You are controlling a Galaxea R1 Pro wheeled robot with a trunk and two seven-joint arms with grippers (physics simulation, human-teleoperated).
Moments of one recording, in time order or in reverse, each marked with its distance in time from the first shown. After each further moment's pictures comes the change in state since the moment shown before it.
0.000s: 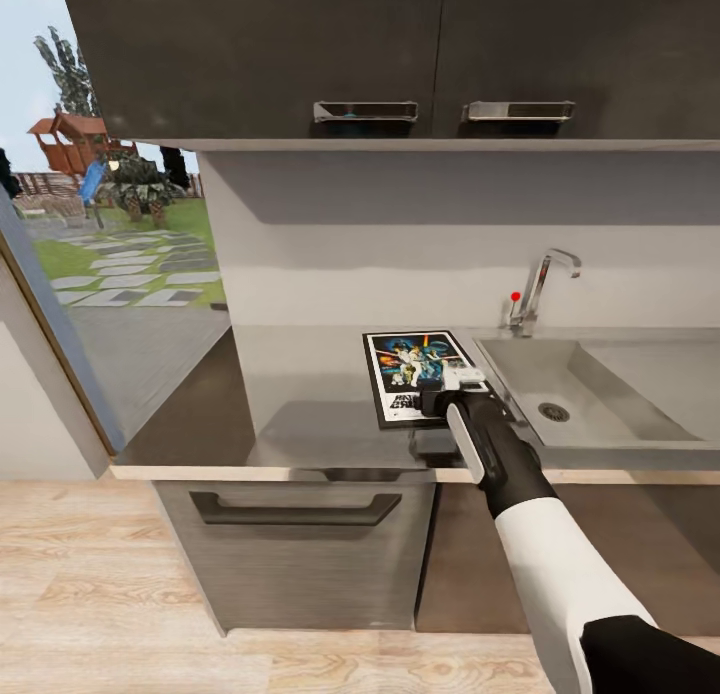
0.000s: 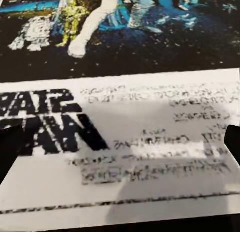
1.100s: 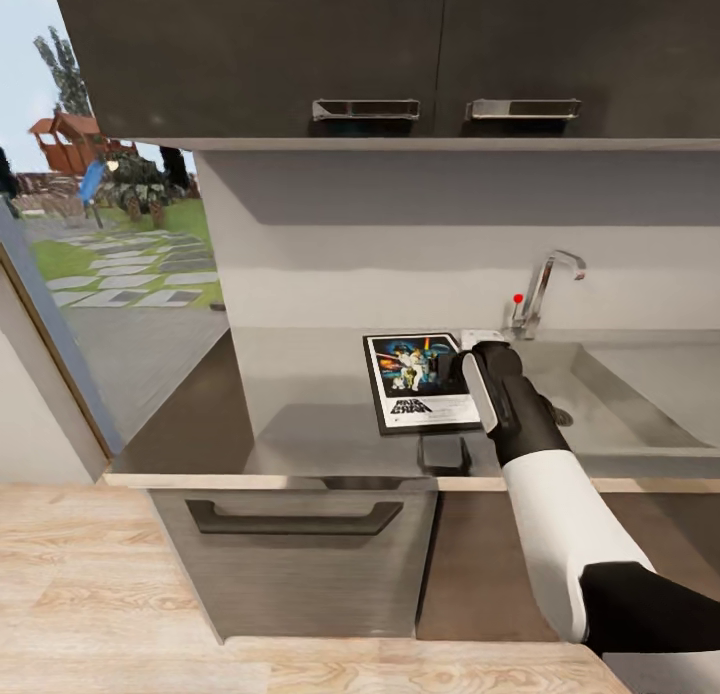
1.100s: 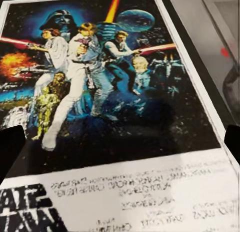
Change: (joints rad) left arm 0.000 0.004 0.000 0.002 0.000 0.000 0.001; right arm -0.155 -0.014 -0.065 -0.010 0.009 0.149 -0.037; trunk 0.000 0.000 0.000
